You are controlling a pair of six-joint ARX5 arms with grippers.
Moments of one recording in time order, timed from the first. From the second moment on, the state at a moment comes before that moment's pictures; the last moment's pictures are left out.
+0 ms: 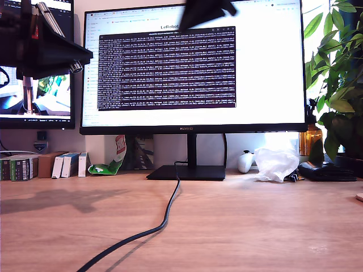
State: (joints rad) left arm -0.08 1.42 0.61 0.86 0.88 -0.27; right arm 0.43 1.89 2.08 -0.93 -0.33 -0.24
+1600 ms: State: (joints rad) left arm -0.07 1.42 0.61 0.69 0.86 -0.16; right arm 0.00 1.17 1.11 -0.41 -0.02 -0.12
